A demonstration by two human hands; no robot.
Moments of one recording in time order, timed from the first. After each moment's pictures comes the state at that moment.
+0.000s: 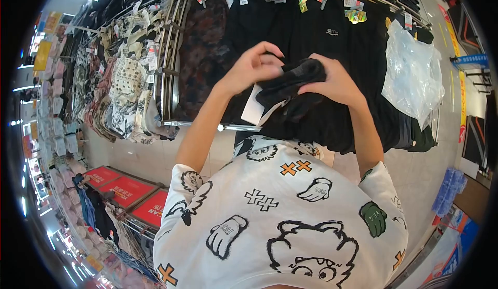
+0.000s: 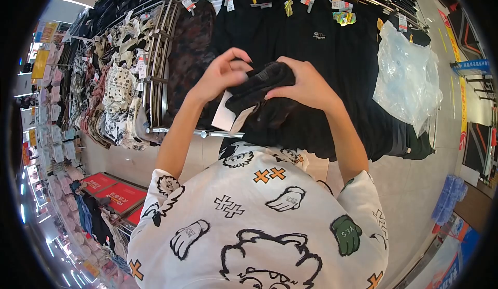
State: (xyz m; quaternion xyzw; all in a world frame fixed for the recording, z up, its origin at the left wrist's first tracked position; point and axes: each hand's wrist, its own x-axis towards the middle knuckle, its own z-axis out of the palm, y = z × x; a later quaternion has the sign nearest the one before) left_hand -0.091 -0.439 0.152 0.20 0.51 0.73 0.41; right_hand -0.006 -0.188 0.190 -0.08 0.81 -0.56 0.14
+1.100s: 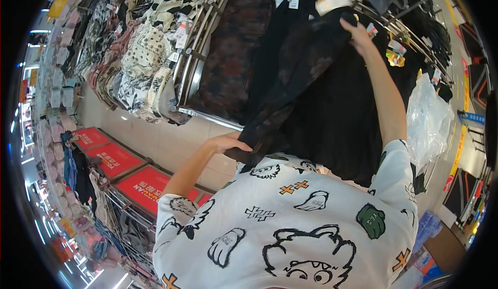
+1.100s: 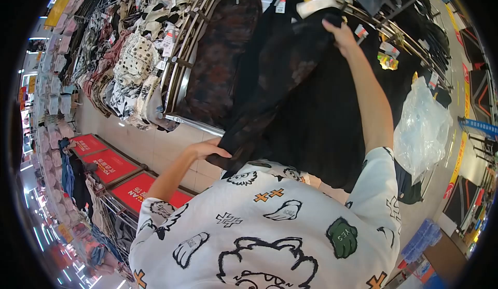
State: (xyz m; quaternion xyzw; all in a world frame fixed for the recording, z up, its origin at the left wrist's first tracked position) left_hand 0.021 -0.627 0.051 -0.16 0.48 0.58 0.64; right_hand -0.265 -0.180 0.071 0.22 0.71 -0.67 0.06
